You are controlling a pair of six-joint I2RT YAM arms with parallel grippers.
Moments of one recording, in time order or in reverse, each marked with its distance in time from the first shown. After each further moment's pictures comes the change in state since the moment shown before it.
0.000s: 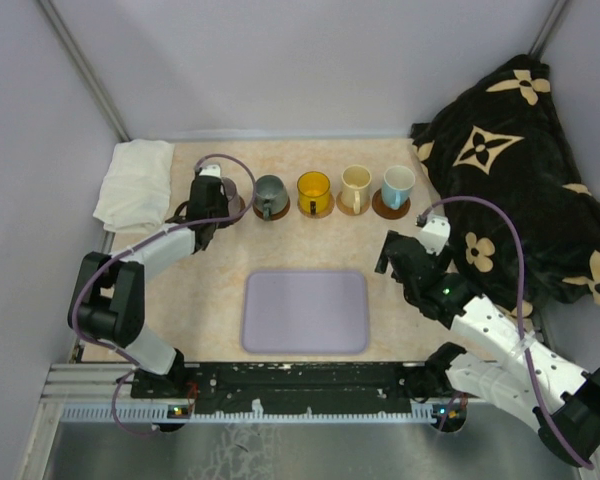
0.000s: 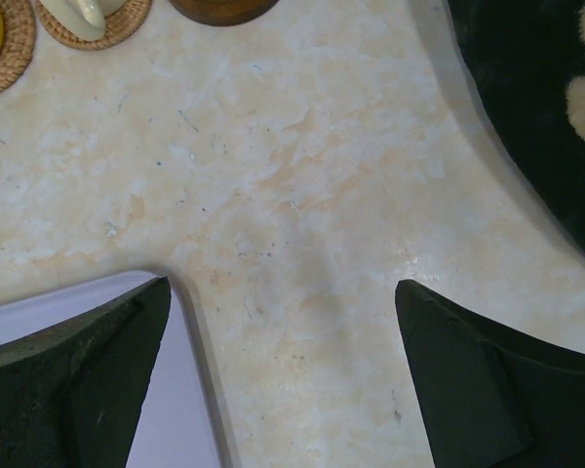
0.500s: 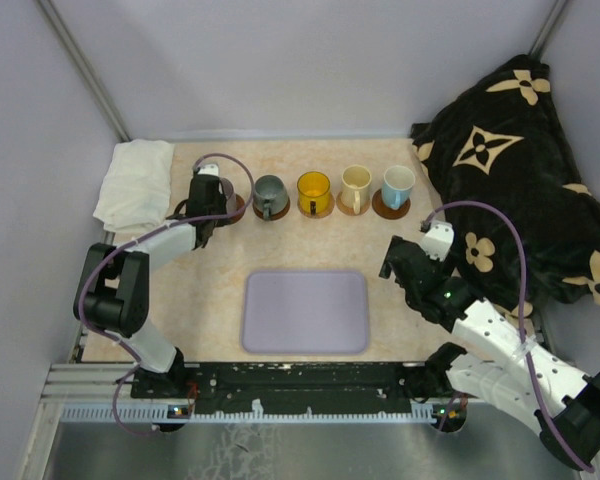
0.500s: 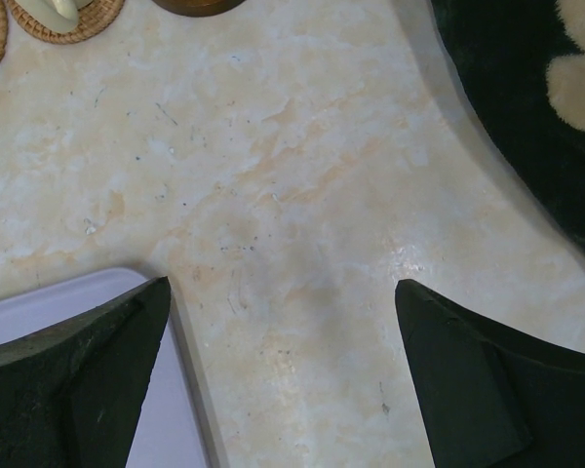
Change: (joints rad) left arm 0.030 0.063 0.020 0.024 0.001 0.011; right arm 0.000 -0.026 -0.025 -0.029 0.021 0.026
